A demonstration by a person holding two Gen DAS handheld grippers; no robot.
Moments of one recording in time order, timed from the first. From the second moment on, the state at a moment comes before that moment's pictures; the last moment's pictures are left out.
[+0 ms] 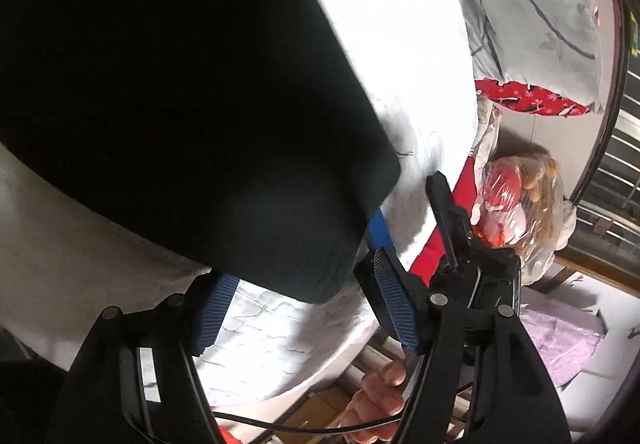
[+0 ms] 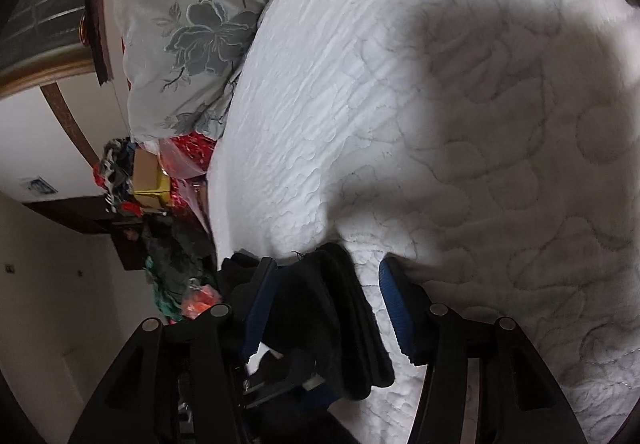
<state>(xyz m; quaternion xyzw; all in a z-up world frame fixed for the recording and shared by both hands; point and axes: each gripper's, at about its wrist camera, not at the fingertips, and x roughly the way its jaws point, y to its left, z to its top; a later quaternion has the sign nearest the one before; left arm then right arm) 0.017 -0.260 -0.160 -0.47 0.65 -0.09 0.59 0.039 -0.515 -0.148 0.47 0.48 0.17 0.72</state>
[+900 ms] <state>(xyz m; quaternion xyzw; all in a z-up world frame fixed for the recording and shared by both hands) 0.033 -0.262 -0.150 -0.44 0.65 -0.18 0.59 0.048 -0.481 -0.127 0.38 0.50 0.17 0.76</state>
